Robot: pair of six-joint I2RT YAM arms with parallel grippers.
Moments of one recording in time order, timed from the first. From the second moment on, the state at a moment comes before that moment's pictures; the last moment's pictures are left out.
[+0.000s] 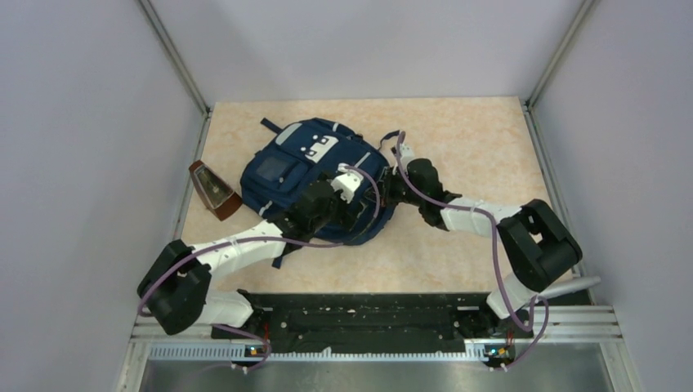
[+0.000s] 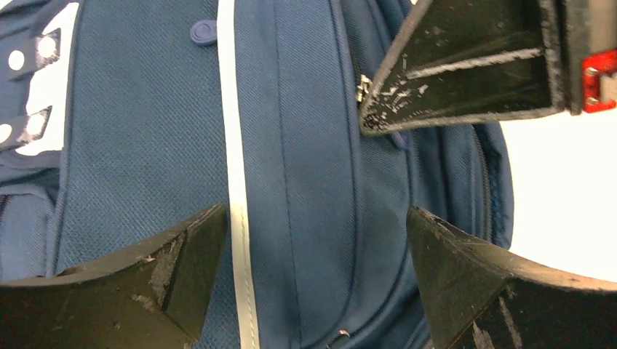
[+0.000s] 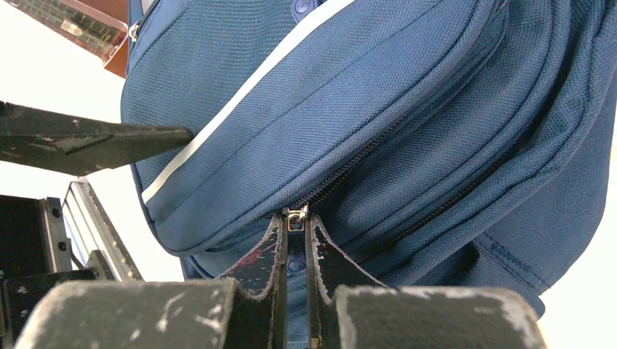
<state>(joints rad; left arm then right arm) -0.75 1.31 0.70 0.14 -0.11 0.09 0.59 1.60 0.79 0.40 -0.29 0.56</state>
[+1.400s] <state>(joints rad) -0.80 1.03 0.57 0.00 -0.22 -0.02 0.55 1.50 0.82 0.24 -0.13 0.38</state>
